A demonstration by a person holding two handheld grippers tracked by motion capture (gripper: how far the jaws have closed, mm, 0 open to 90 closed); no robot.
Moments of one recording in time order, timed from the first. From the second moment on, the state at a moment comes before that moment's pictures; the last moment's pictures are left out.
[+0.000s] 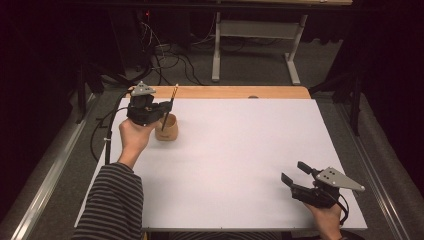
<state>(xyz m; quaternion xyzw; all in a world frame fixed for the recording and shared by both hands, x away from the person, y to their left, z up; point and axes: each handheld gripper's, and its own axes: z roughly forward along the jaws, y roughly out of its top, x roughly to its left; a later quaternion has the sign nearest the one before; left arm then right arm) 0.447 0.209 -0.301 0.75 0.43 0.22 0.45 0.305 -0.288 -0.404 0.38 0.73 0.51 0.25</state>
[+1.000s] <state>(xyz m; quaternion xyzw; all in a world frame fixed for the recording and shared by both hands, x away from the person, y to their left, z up) 0.470 0.205 -0.314 0.73 0.45 0.23 0.46 0.307 -0.288 -0.405 0.38 0.73 0.51 0.25</state>
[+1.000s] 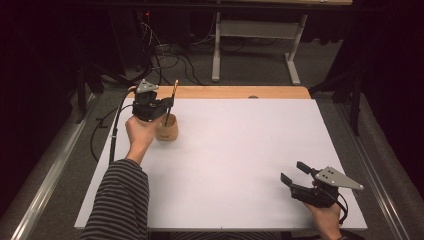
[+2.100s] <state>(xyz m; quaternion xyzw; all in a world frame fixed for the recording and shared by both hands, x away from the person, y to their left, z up) 0.483 0.201 -0.331 0.73 0.45 0.25 0.44 0.307 -0.287 -0.405 0.38 0.73 0.51 0.24</state>
